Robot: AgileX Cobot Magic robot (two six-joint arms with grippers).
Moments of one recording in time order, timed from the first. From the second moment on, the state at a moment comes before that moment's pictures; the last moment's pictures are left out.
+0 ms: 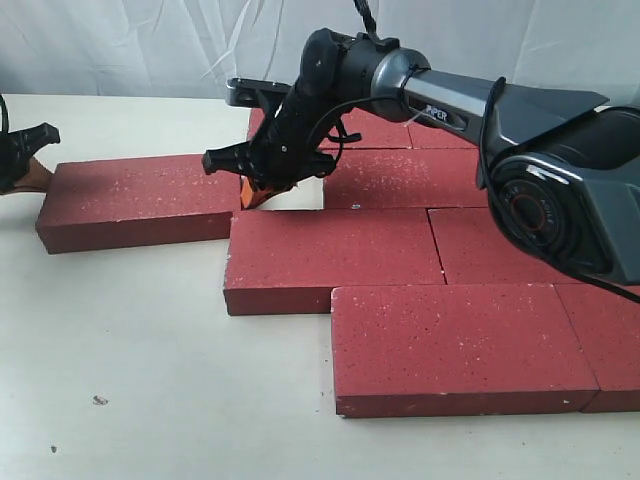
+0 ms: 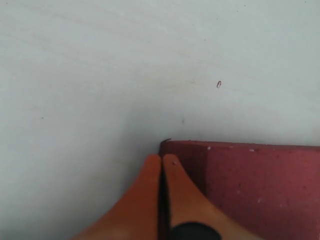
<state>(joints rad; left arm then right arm) 0.31 2.17 -1.38 -0.90 0.67 0.65 0.57 2.50 -2.15 0.46 0.96 -0.09</state>
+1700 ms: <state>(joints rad) 0.25 2.18 -1.42 -1.00 0.62 0.71 0.48 2.45 -2.15 0.31 0.93 0.09</state>
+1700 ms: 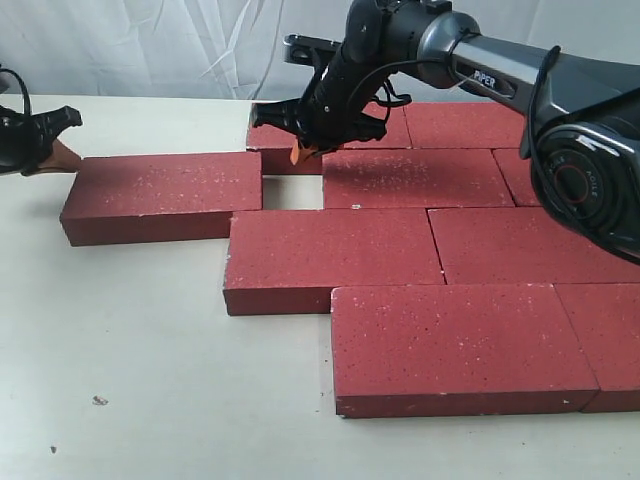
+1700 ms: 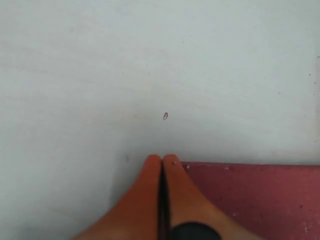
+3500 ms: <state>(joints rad) 0.14 2.05 -1.35 -0.32 0.65 0.24 0.39 2.24 -2.15 0.22 1.22 0.00</state>
